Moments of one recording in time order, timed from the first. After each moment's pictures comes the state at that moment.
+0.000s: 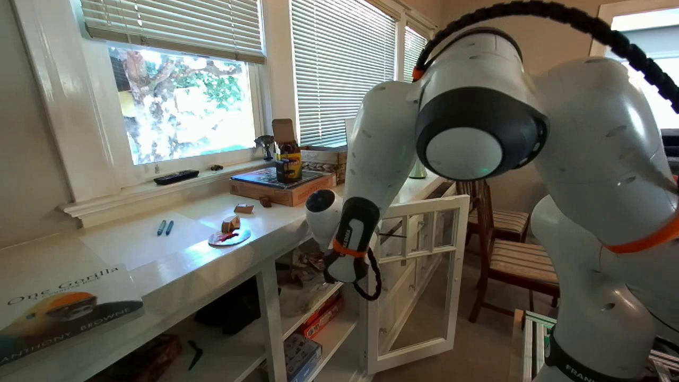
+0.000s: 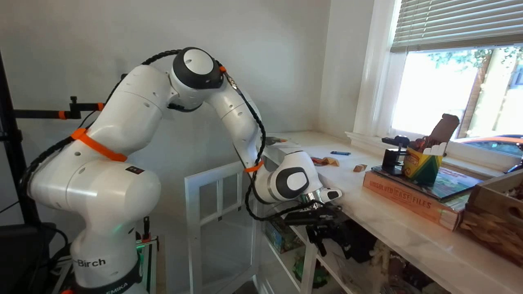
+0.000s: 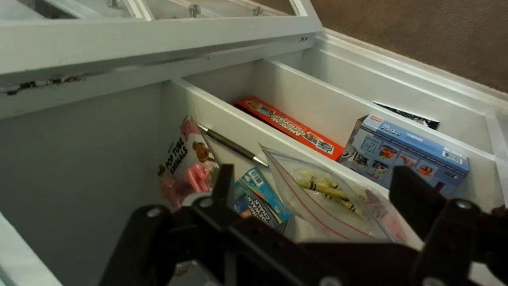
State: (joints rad) arm 0.94 0.71 -0.94 -2.28 -0.03 2.92 -0.11
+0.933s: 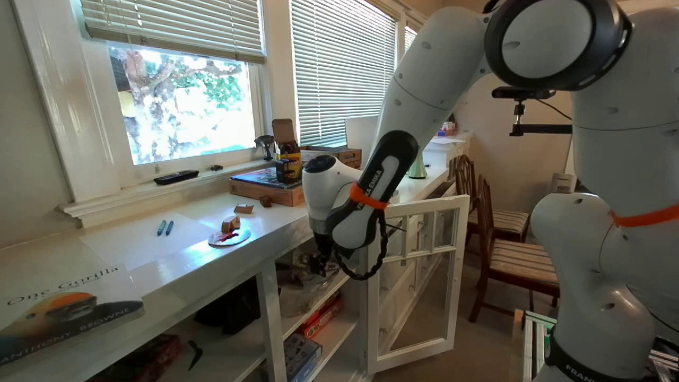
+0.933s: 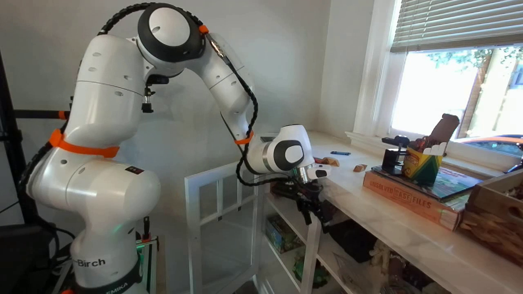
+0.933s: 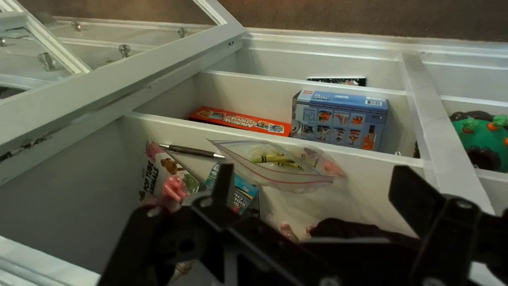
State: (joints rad) arm 0.93 0.31 -0.89 -2.35 -0.27 2.73 0.29
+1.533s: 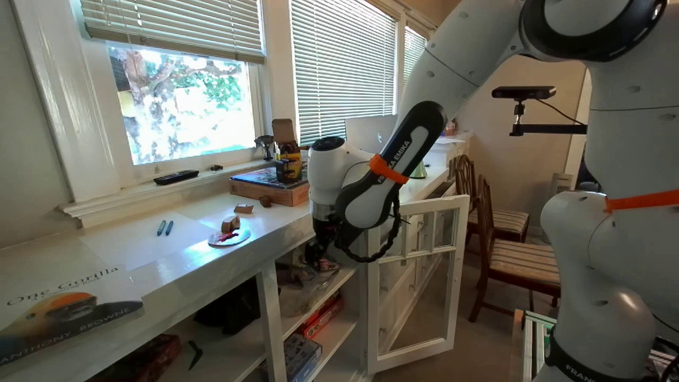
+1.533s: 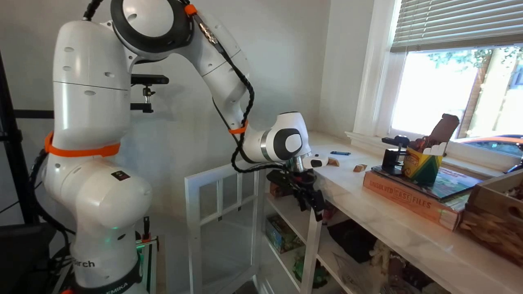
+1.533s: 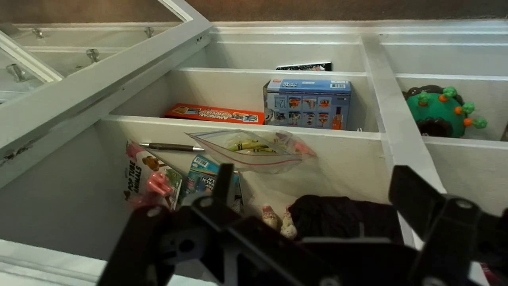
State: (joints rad) arm 0.64 0.11 -0.59 -2.39 -0.43 2.67 0.44
